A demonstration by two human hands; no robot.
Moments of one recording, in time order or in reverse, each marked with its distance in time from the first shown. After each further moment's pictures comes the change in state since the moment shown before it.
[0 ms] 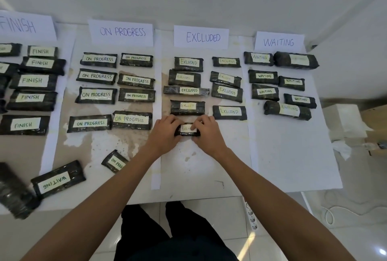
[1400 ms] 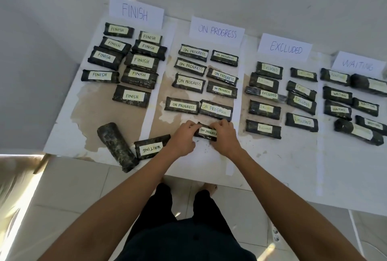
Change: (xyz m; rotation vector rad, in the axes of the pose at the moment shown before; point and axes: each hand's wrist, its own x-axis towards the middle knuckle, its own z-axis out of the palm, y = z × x) left_hand -0.138 -0.134 -0.068 -0.259 -0.093 -0.253; right_hand 0.015 -0.181 0.083 -0.135 -0.281 0.028
